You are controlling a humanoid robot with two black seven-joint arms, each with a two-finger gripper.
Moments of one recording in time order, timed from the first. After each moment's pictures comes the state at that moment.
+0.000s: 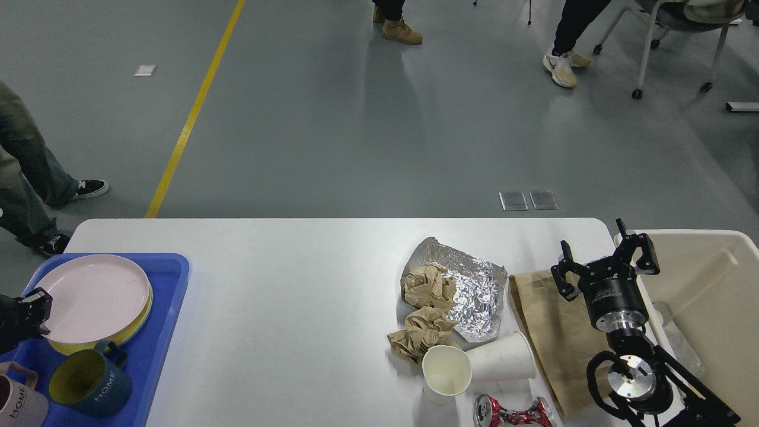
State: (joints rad) left arm -1.02 0.73 0.86 -0.50 -0.13 -0.51 0.10; right arm 0.16 -0.23 1.15 1.01 -0.19 0.17 0.46
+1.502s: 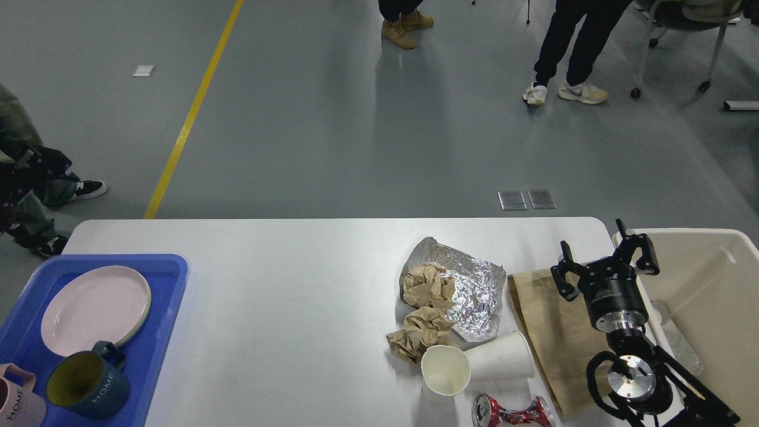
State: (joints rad) left arm -1.49 0.83 0.86 -0.62 -0.13 -0.62 0.10; right arm 0.16 -0.23 1.15 1.01 -0.19 0.17 0.46
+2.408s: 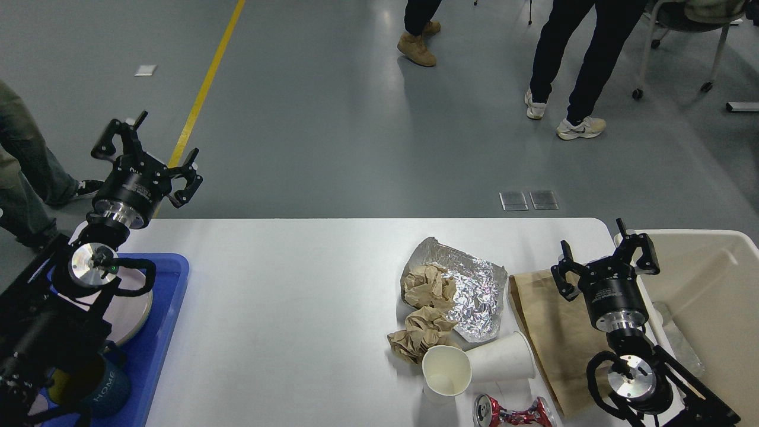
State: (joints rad) left arm -0.61 0.30 -1.24 -0.67 0.18 -0.40 -0.11; right arm 0.16 -0.23 1.15 1.01 -0.19 0.17 0.46
